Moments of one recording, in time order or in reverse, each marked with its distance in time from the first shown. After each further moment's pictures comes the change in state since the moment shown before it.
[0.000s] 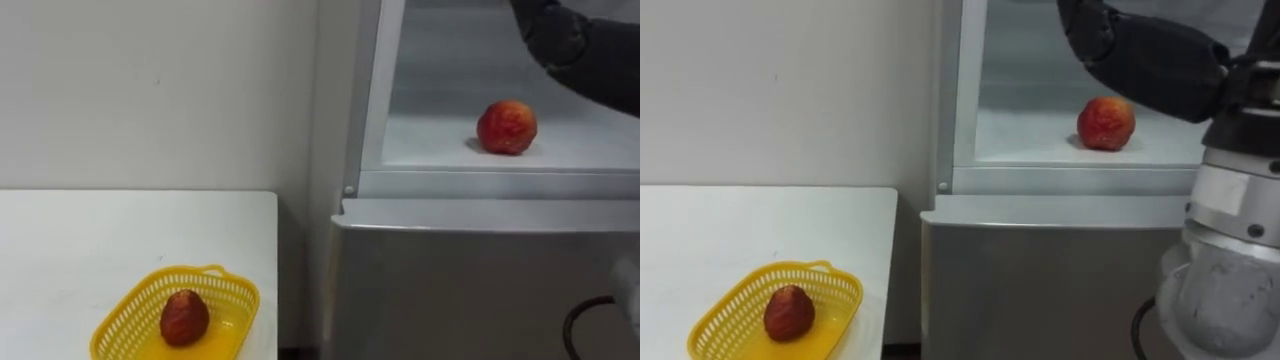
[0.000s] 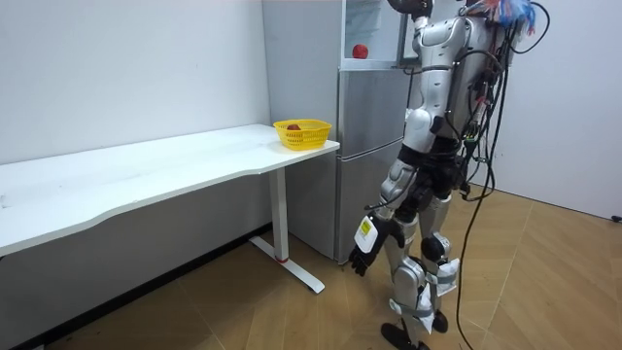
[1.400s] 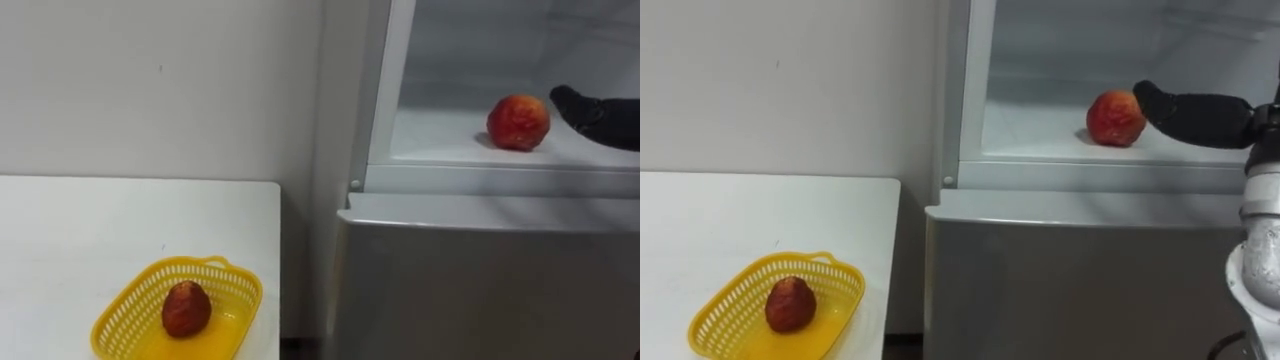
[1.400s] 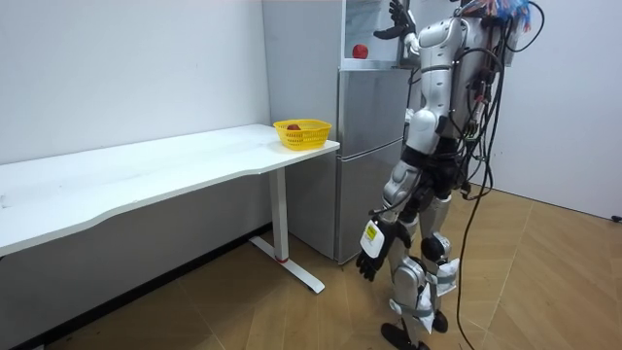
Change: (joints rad) left arm 0.056 0.012 0.070 -0.072 0.019 0.006 -0.084; right arm -0.048 -0.166 -0.074 0.451 0.241 0.109 0.137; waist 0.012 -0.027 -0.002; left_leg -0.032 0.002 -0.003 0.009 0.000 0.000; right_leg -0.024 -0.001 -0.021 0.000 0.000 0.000
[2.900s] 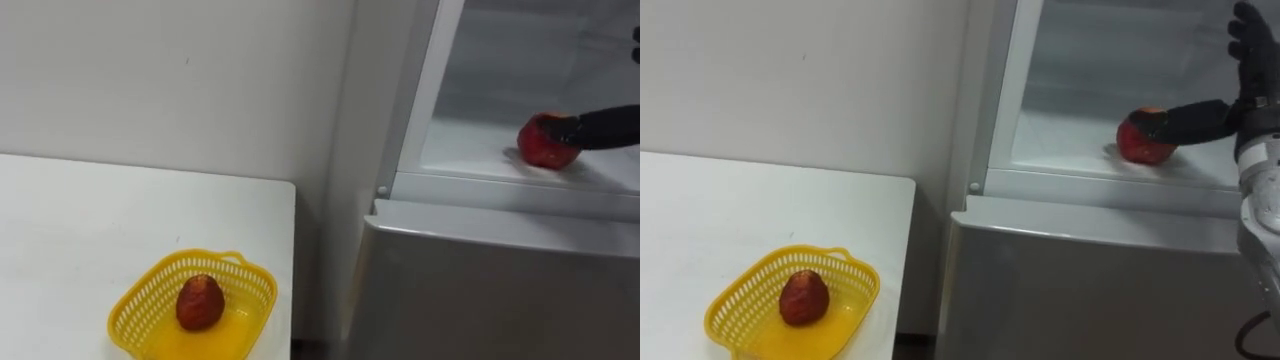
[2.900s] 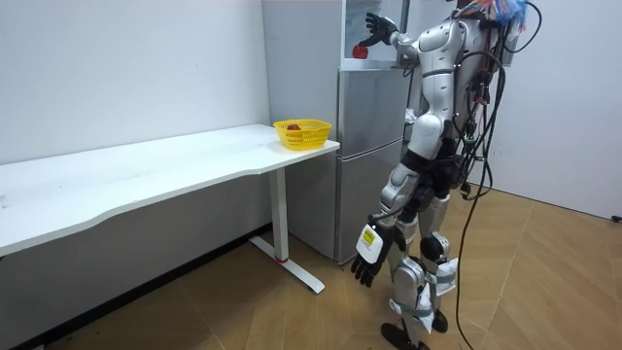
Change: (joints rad) left arm 0.028 0.042 0.057 -0.119 -0.001 0.080 -0.004; right arm -0.232 -0.154 0.177 0.444 0.207 0.110 0.187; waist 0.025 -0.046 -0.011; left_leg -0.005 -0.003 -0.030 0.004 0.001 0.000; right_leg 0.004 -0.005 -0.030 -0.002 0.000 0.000
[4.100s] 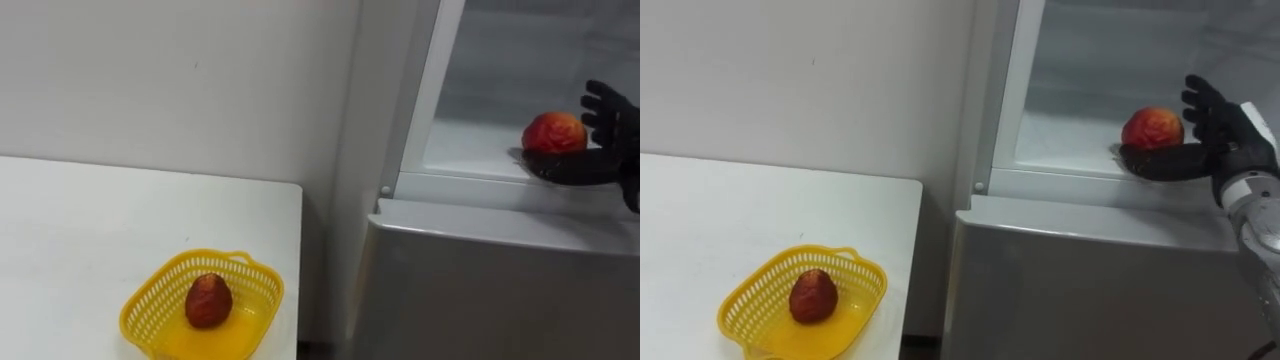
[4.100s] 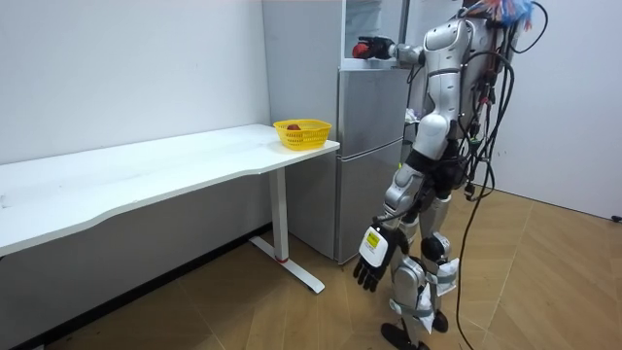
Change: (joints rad) left arm 0.001 -0.004 0.012 0.014 -0.003 0.030 0.003; right arm -0.002 0.000 0.028 0.148 0.122 0.022 0.218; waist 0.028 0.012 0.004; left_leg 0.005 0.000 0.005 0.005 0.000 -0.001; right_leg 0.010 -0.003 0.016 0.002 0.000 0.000
